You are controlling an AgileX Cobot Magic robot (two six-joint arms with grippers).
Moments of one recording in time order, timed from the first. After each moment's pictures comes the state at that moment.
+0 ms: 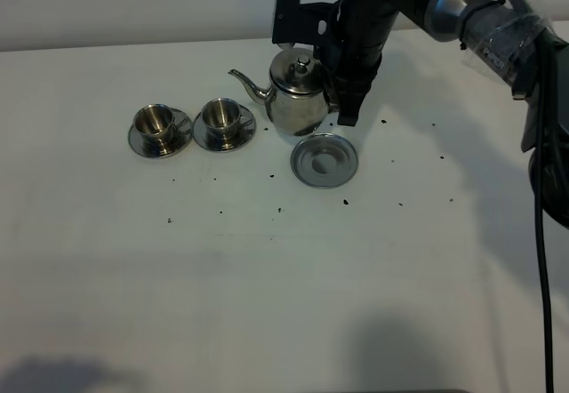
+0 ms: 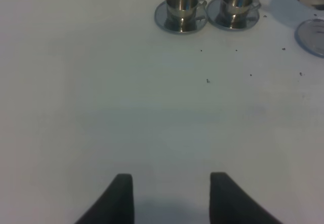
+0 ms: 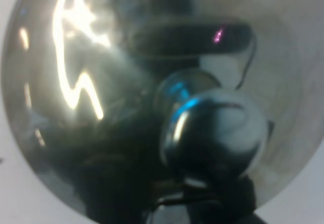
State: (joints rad) left arm 0.09 0.00 -0.51 -0.15 1.06 0.08; right arm 0.53 2.37 -2.24 0.00 1.16 -0.93
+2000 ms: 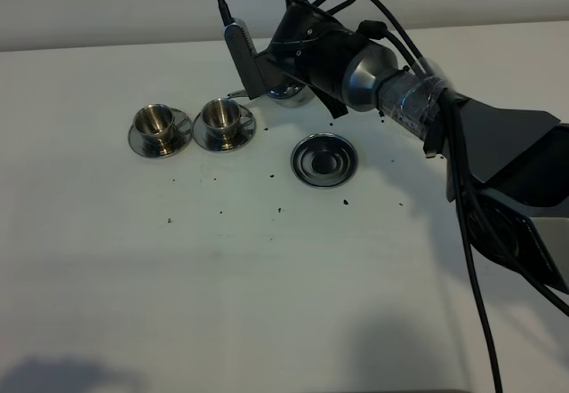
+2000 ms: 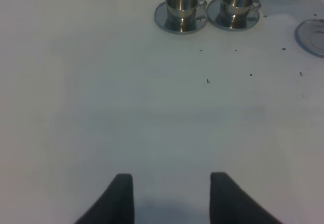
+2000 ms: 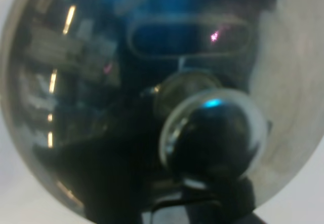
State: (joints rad) left arm 0.09 0.00 -0.51 -0.15 1.06 0.08; right arm 0.68 2.51 -2.24 -0.71 0.86 -0.88
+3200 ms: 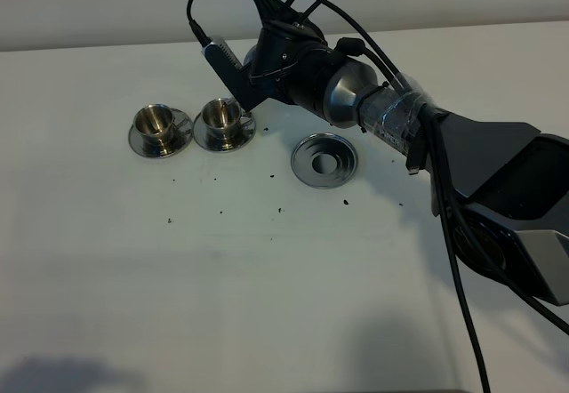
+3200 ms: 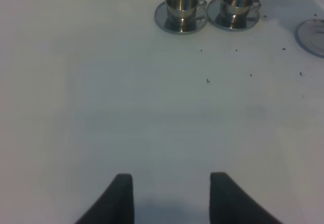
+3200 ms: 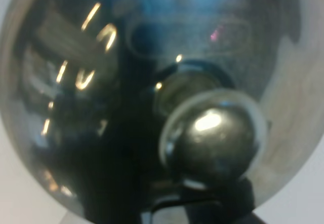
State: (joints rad) left arm 0.09 0.00 -0.51 -0.15 1.06 0.08; right arm 0.72 2.52 -2.24 -0.91 0.80 -0.95
